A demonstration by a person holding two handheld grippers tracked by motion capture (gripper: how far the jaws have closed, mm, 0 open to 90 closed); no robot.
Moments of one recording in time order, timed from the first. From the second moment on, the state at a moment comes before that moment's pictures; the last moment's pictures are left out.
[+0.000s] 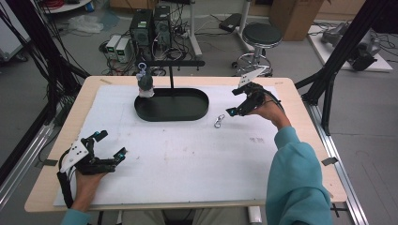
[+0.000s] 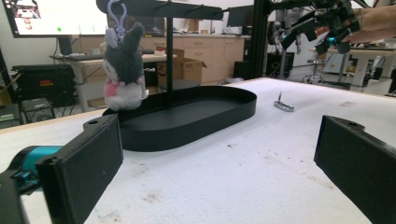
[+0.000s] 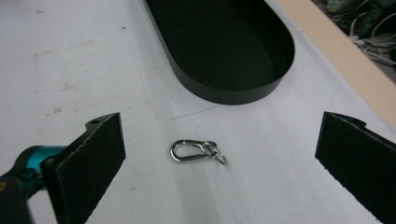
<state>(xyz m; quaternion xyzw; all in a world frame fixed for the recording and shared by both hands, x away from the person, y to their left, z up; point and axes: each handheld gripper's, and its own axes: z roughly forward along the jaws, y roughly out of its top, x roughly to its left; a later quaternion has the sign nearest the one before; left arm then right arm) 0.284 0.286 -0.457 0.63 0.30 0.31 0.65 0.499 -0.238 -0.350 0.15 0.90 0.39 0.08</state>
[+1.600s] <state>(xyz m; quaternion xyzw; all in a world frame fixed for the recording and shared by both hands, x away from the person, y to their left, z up) 0.284 0.285 -0.457 0.63 0.30 0.31 0.64 0.526 -0.212 -0.413 0.12 0.96 0.27 0.02</state>
